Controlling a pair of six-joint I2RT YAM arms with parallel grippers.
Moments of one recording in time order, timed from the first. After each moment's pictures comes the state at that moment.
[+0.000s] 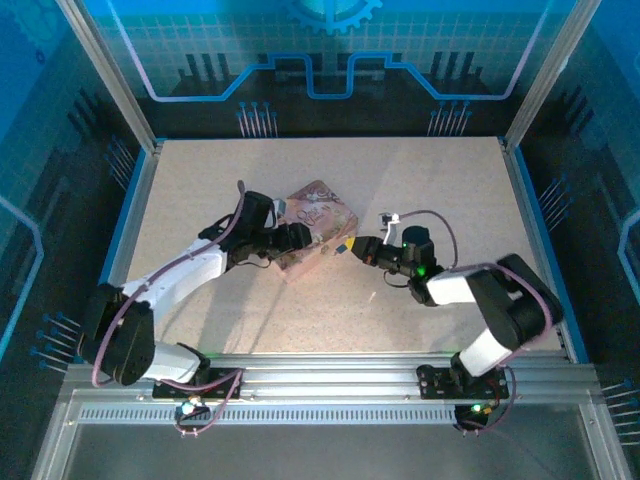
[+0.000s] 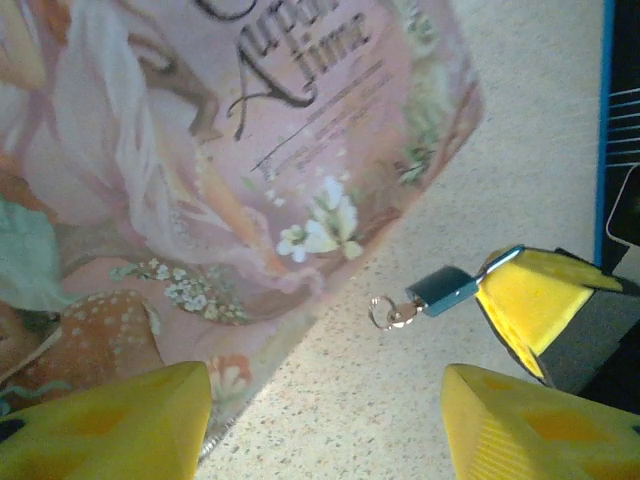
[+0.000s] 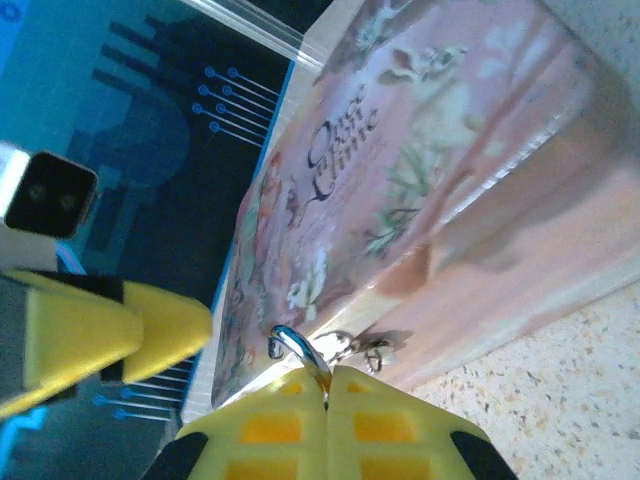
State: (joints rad) left arm -0.43 1.37 0.91 -0.35 0.34 -0.77; right arm 0.44 1.55 0.46 0.80 -0.51 0.88
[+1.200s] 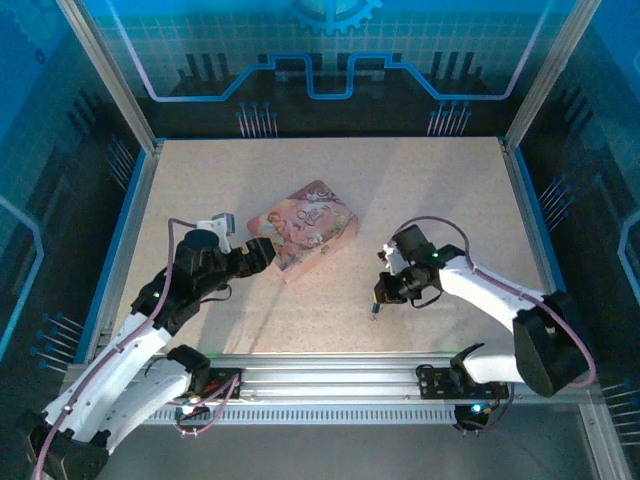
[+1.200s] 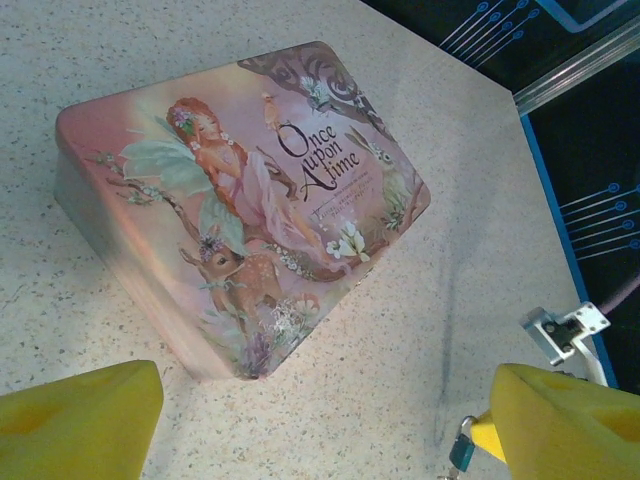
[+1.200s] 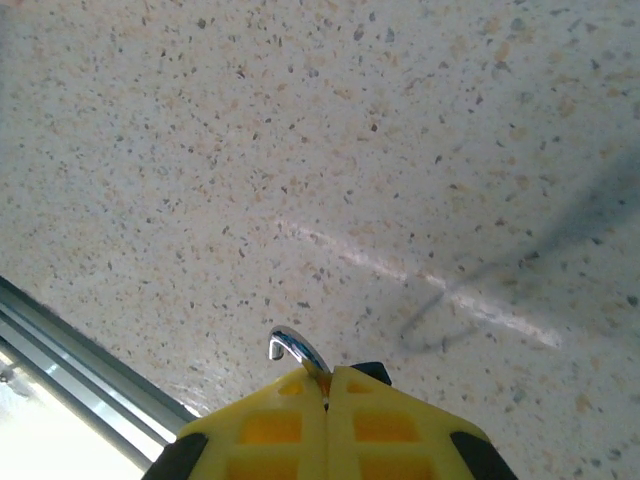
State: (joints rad) left arm -0.43 0.74 0.70 -0.49 0.06 -0.71; right arm 0.49 1.35 0.74 -0.67 -0.42 0.38
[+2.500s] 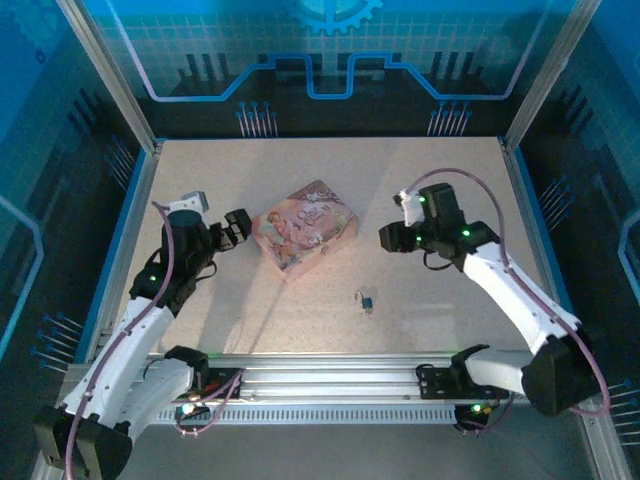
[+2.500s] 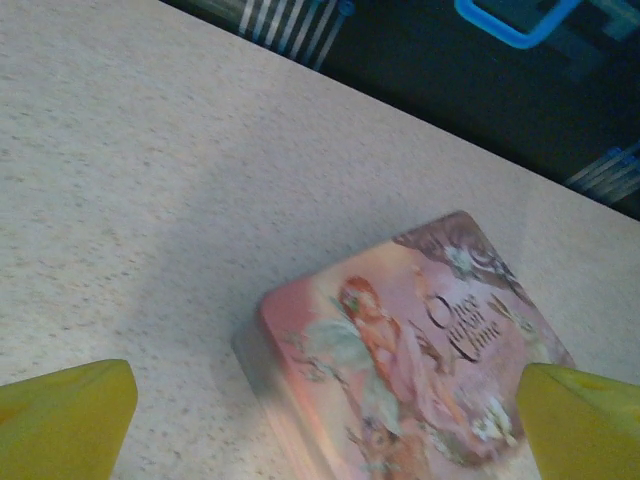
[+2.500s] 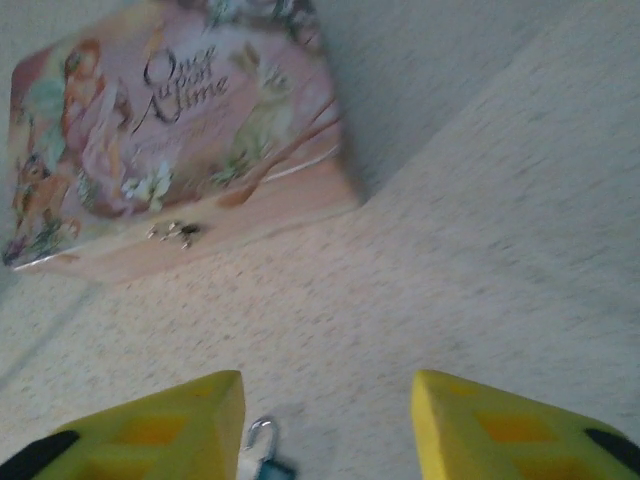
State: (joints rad) left arm -0.19 0.84 0.74 -0.37 -0.09 -0.55; right arm 0.33 1.18 0.98 -0.61 -0.23 0.13
